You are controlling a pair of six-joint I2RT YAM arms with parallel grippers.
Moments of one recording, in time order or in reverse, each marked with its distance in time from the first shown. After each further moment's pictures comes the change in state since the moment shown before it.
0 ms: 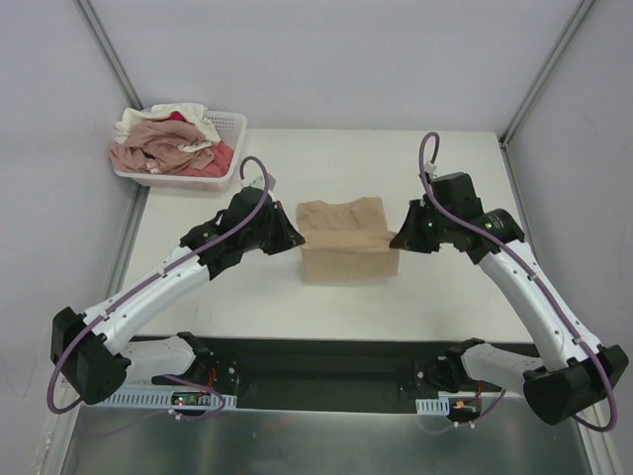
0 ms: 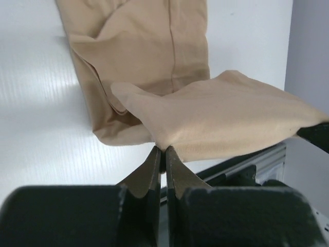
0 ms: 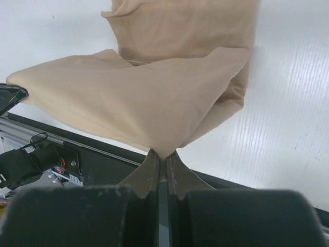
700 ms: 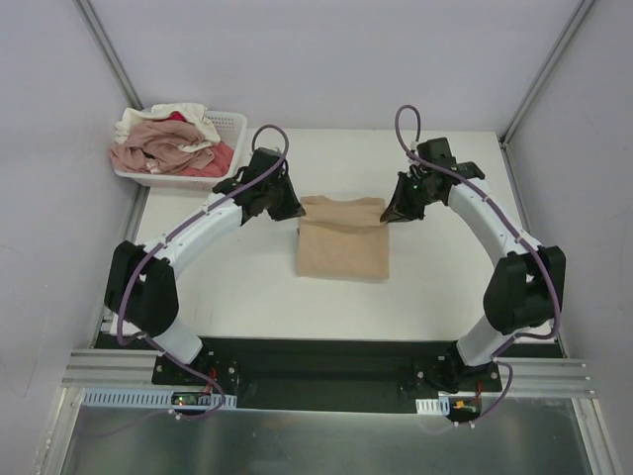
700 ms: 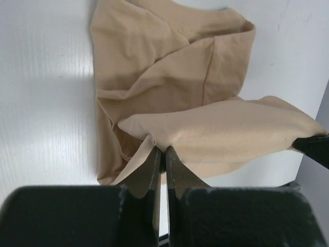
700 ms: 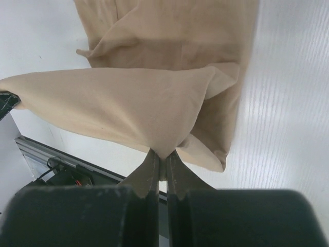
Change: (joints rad) left arm 0.201 0.434 0.280 -0.004 0.088 0.082; right arm -0.169 0.501 0.211 0.100 -0.177 -0.060
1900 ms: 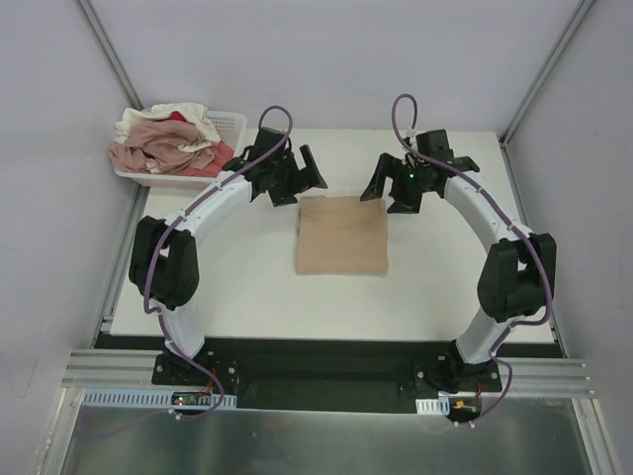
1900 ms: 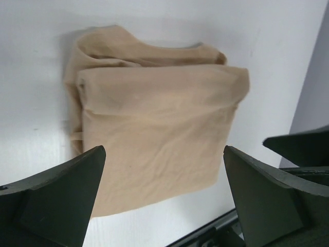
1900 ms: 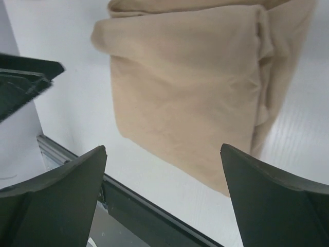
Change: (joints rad) left arm 0.073 0.241 0.235 0.011 0.104 0.006; right arm -0.024 0.119 0.073 0.135 -0.093 -0.009
